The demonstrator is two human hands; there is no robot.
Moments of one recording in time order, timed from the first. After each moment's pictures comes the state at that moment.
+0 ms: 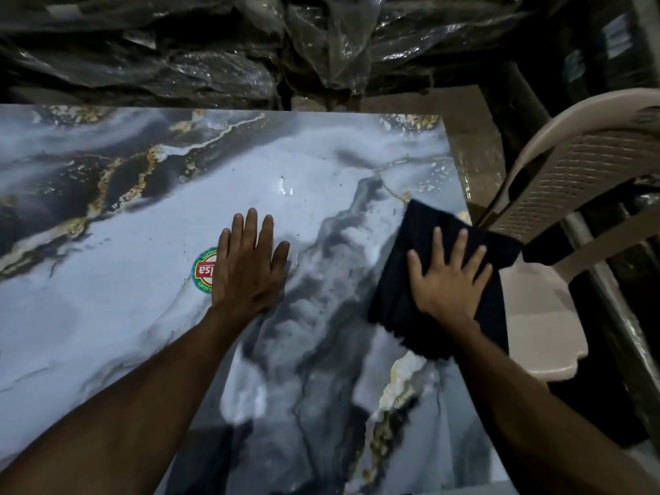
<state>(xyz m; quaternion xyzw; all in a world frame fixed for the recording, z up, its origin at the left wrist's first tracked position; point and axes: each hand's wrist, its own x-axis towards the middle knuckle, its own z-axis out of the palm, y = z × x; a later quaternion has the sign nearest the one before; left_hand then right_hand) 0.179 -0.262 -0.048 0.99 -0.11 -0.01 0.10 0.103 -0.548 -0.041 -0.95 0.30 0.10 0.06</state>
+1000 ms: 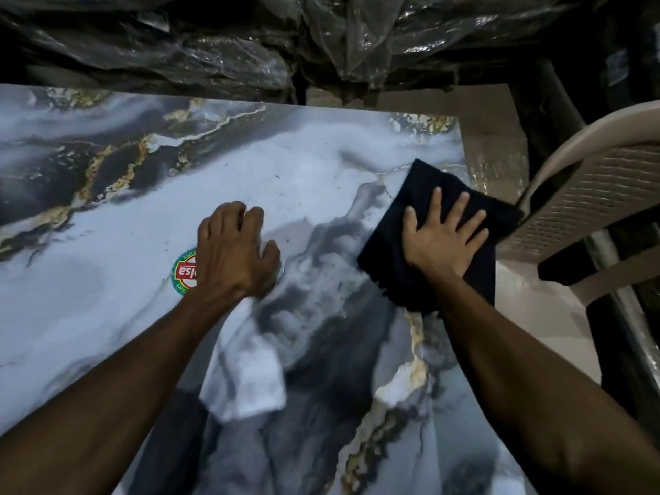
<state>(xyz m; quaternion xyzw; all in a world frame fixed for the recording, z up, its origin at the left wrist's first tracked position) 0.206 -0.272 -0.040 0.99 -0.09 -0.01 0.08 0.197 -0.567 -0.045 -0.95 0.30 0.07 0.10</state>
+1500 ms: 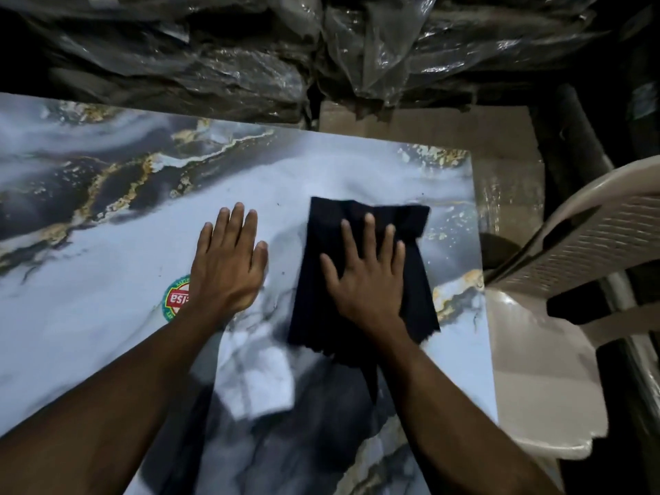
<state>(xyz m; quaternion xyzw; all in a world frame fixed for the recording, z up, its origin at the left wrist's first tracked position) 0.232 -0.275 -0.050 0.99 -0.05 -0.03 0.08 0.204 -0.486 -0.052 -0.99 0.06 0.05 0.10</state>
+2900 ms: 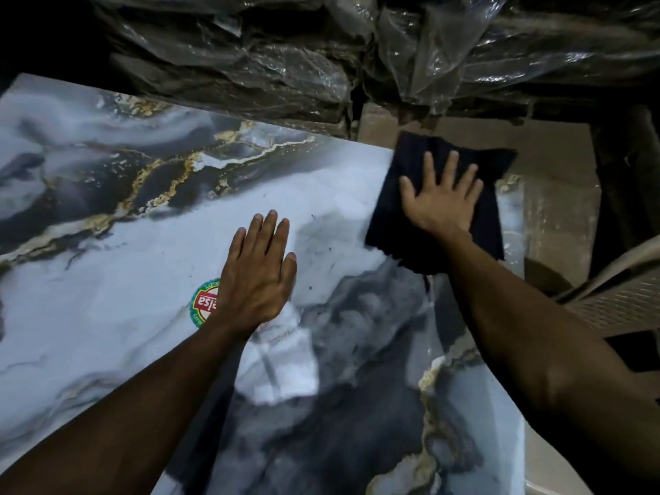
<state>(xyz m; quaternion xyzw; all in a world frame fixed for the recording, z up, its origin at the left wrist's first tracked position) 0.233 -0.273 -0.051 0.99 -0.05 -0.03 0.09 0.373 -0.551 -0.045 -0.99 0.10 0.11 0.07</state>
